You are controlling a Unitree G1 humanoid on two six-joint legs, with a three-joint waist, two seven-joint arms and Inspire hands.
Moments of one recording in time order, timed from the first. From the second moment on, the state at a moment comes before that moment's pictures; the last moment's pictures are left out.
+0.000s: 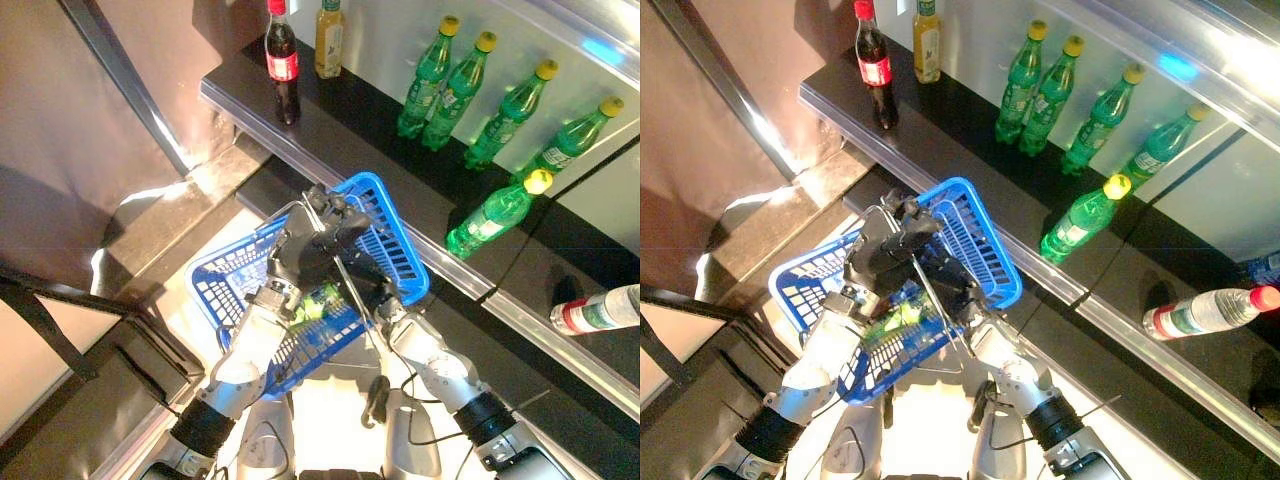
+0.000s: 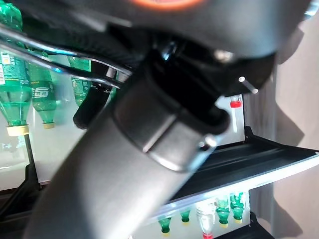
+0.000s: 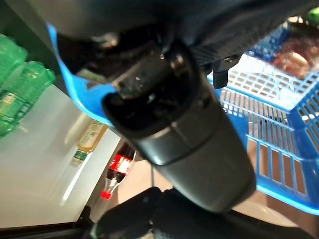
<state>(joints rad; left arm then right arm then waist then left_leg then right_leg) -0.28 0.32 -0.41 -0.06 -1.30 -0.19 -0.18 -0.32 -0.25 0.42 0.15 1.09 0.10 -0.04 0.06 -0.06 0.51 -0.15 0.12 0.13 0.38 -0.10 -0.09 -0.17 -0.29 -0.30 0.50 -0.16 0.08</state>
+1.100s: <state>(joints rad) 0.19 0.21 0.13 -0.04 -1.59 0.04 -0.54 -0.08 -0.20 0.16 -0.14 1.19 0.05 0.23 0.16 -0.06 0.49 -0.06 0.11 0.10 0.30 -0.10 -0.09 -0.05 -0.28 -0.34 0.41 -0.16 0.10</state>
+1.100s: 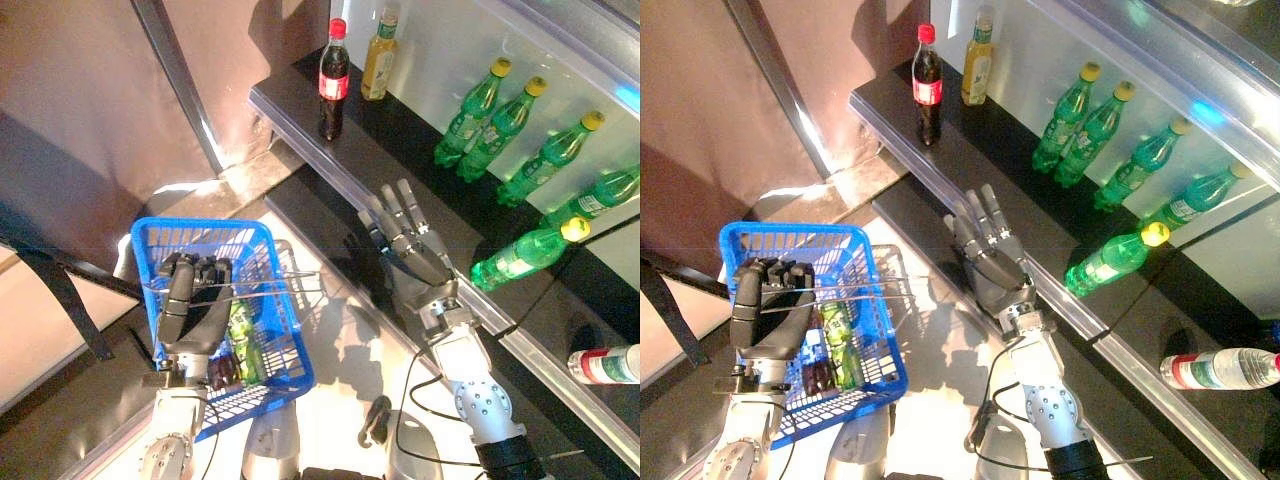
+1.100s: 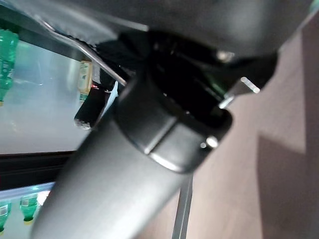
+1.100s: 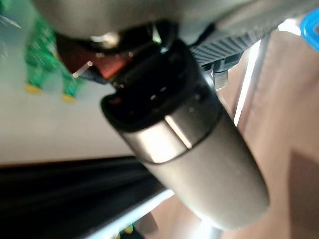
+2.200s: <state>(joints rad) 0.15 0.09 0.29 0.78 -1.51 -0.15 -0.26 0.19 -0.20 0.04 0.70 0.72 0.11 0.43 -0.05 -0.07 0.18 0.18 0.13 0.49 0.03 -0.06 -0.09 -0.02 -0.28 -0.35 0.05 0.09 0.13</state>
